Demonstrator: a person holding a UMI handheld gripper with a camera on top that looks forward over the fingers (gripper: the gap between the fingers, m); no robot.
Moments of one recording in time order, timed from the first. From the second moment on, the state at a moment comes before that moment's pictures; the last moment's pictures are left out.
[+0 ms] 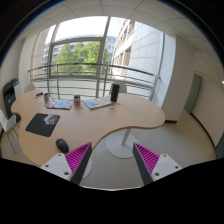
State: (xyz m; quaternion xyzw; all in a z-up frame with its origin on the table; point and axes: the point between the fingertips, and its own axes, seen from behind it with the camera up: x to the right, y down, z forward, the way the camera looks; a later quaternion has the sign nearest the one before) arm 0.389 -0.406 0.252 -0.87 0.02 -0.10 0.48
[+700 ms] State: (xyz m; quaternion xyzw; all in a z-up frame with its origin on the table) arm 0.221 -0.400 0.076 -0.90 0.01 -0.06 0.42
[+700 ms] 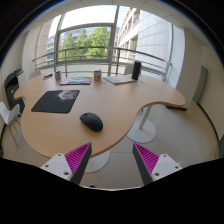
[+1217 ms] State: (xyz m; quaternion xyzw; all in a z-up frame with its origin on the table) arm 0.167 -0.235 -0.009 -0.91 -0.03 -0.04 0.41
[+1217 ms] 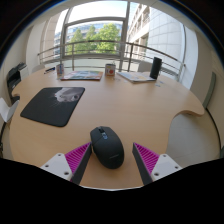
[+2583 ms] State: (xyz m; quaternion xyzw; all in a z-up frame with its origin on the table) arm -0.113 -0.037 0.014 -0.90 0.00 0.02 0.44
